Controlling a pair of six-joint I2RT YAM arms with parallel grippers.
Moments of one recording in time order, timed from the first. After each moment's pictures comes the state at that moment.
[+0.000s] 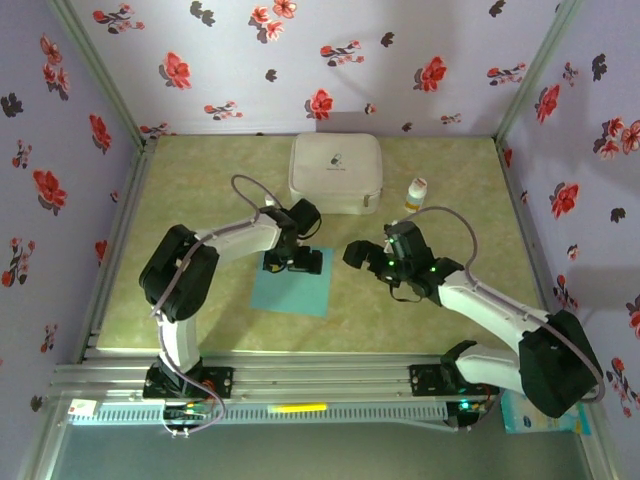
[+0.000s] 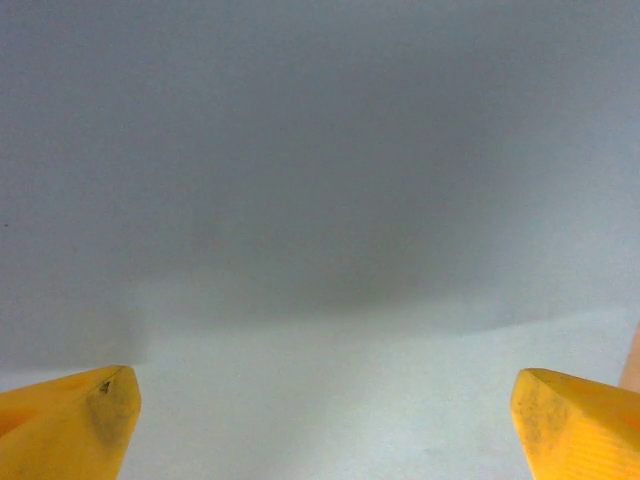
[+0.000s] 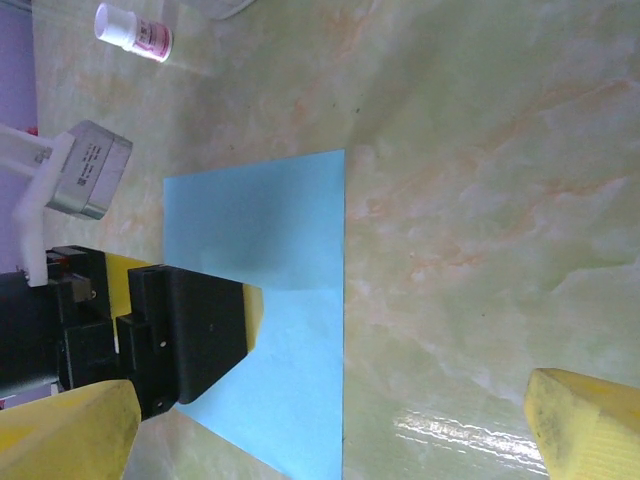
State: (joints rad) left arm -0.74 1.88 1.27 -0.81 0.01 -0.57; right arm 0.59 1.18 0.61 -0.19 -0.25 0.90
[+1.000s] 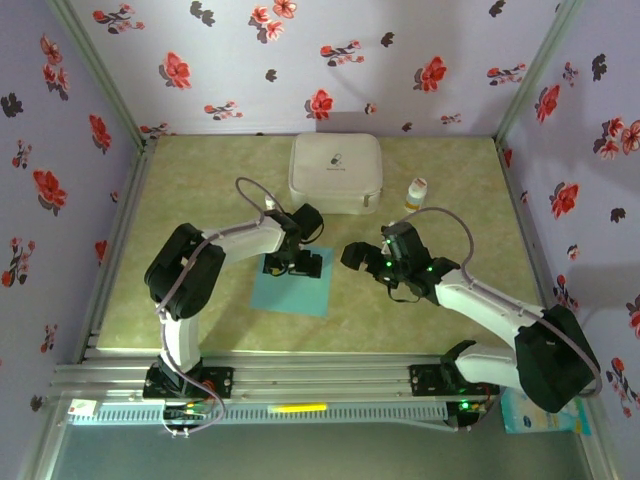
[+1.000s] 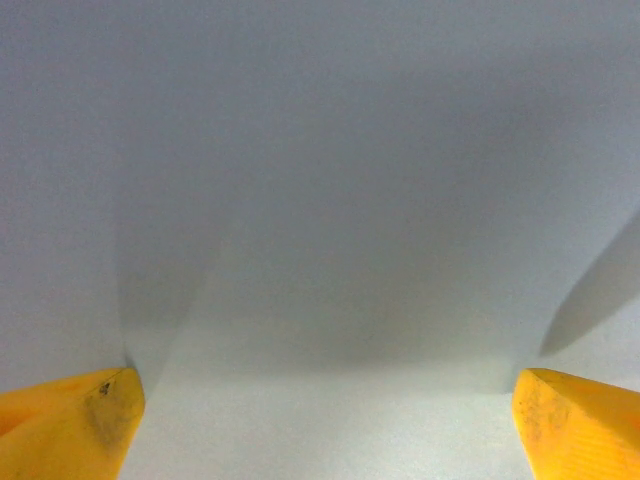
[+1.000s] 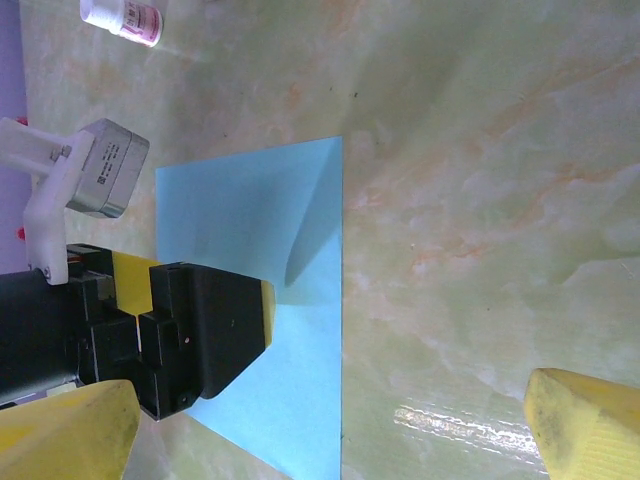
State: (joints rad) left arm -0.76 1.92 1.26 -0.80 -0.02 -0.59; right arm 0.60 1.20 0.61 -0.19 -0.25 0.91
